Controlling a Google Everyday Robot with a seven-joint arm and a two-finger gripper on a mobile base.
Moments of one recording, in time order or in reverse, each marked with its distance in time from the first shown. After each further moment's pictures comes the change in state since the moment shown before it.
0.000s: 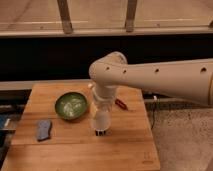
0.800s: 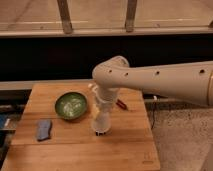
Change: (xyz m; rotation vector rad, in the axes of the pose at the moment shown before) arm 0.001 -0.002 0.010 -0.016 -0.002 -0.005
